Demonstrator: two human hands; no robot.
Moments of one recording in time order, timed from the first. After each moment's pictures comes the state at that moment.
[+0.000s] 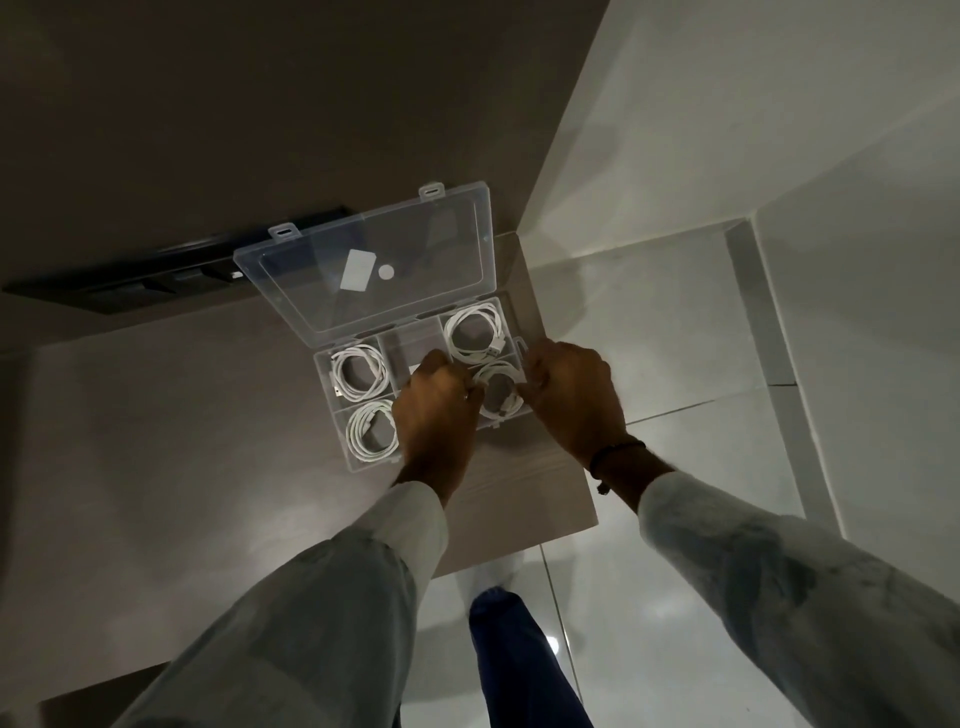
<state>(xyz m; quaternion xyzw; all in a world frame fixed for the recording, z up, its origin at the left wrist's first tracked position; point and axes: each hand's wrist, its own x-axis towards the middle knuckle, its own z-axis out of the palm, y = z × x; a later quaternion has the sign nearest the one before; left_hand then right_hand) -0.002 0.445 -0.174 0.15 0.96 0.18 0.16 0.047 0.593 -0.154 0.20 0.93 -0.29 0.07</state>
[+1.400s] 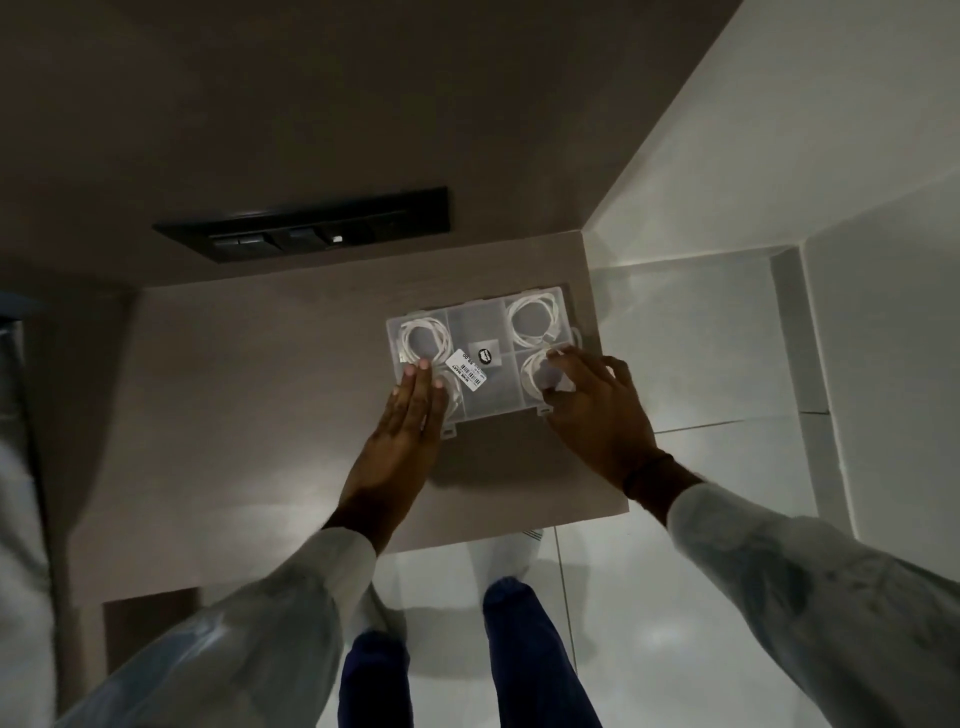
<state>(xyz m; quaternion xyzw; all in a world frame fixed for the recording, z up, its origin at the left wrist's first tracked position) 0.030 0.303 -0.158 0.35 0.91 0.11 0.17 0.073 0.564 -0.144 -0.01 0.99 -0.14 0.09</state>
